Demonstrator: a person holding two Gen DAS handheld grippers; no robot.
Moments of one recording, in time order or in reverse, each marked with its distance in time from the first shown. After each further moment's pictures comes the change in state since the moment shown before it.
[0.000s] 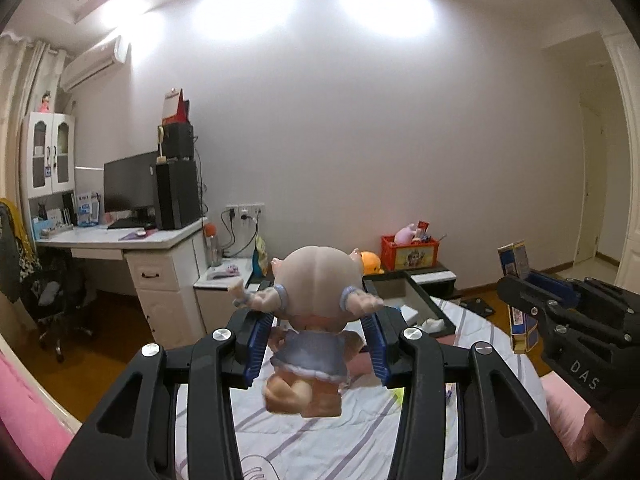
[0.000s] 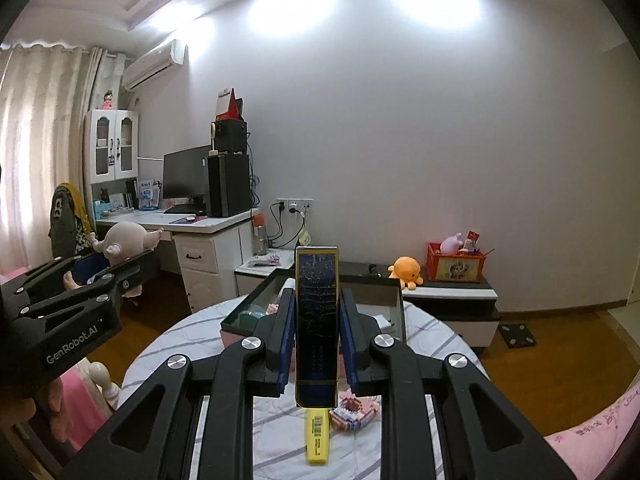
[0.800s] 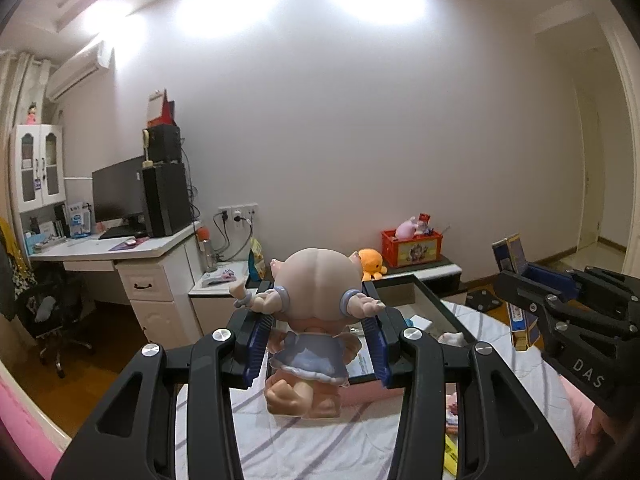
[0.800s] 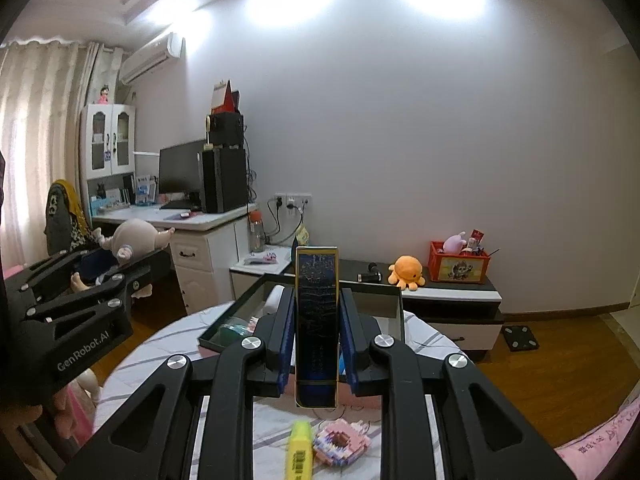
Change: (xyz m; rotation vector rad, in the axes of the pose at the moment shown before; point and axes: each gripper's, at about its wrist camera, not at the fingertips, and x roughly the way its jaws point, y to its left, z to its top) left arm 0.072 -0.016 0.003 0.063 0.033 -0.010; right arm 0.054 -0.014 0.005 -0.009 0.035 0.005
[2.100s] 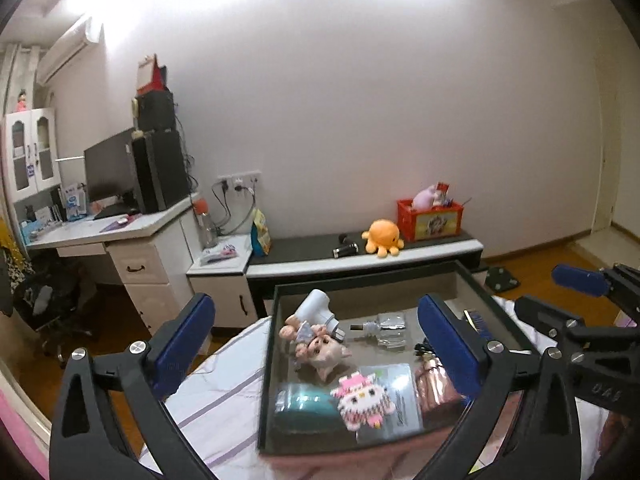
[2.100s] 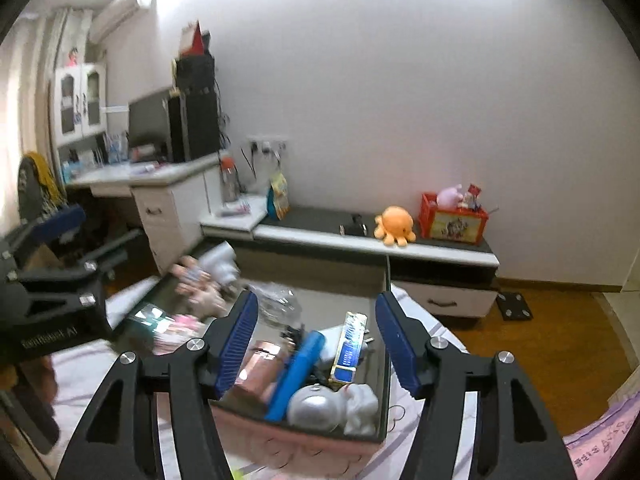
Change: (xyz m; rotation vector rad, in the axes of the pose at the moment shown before) left arm 0.110 0.009 0.011 -0.011 0.106 0.040; right arm 0.091 -0.049 0.012 0.012 0.176 -0.036
